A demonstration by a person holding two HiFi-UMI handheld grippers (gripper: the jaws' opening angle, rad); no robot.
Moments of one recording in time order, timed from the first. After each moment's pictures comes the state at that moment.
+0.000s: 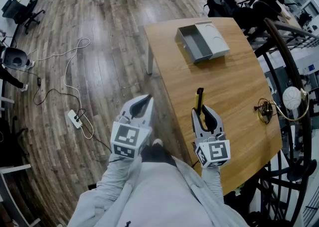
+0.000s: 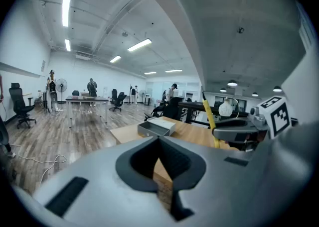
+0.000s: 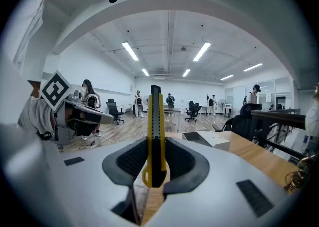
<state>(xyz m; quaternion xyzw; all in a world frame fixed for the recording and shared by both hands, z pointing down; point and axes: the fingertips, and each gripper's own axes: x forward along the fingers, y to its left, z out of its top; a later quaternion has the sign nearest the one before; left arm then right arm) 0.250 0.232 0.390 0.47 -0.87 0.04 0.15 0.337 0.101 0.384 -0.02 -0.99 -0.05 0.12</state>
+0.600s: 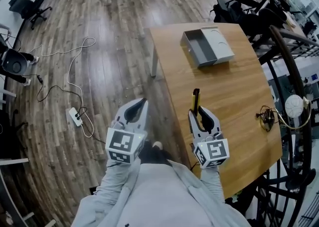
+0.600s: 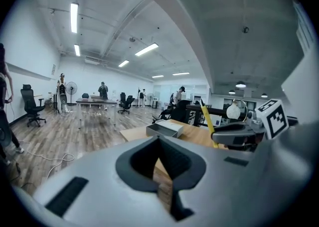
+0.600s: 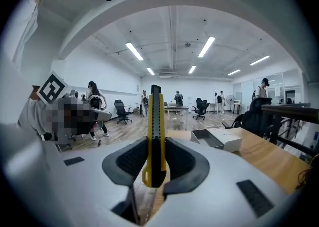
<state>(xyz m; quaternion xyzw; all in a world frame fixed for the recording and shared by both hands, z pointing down) 0.251 0.264 0.386 0.42 -0.90 0.02 0.15 0.327 0.116 0.400 -0.06 -0.99 -0.02 0.14</state>
